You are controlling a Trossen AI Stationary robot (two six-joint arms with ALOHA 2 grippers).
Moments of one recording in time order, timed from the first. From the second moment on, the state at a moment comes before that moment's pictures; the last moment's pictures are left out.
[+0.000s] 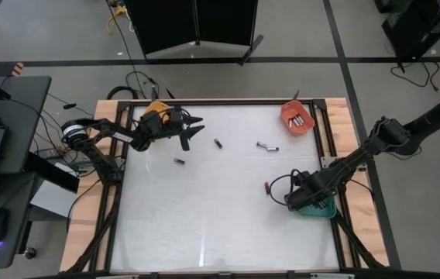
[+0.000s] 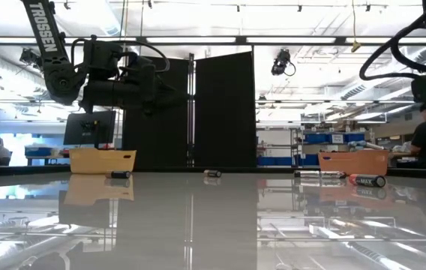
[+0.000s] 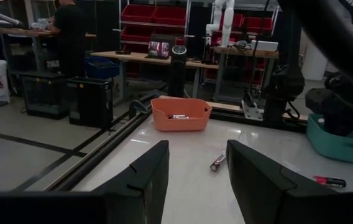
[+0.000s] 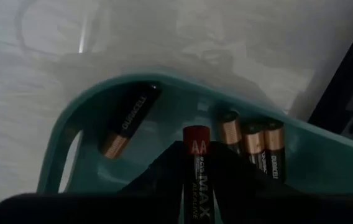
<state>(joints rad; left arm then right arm) 0.58 1.60 0.41 1.24 0.34 -0.09 0.54 1.34 0.70 -1.02 -0.16 1.85</state>
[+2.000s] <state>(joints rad) 0.38 1.40 0.79 -0.69 0.23 0.23 -0.43 1.51 0.80 -0.02 -0.19 -0.05</state>
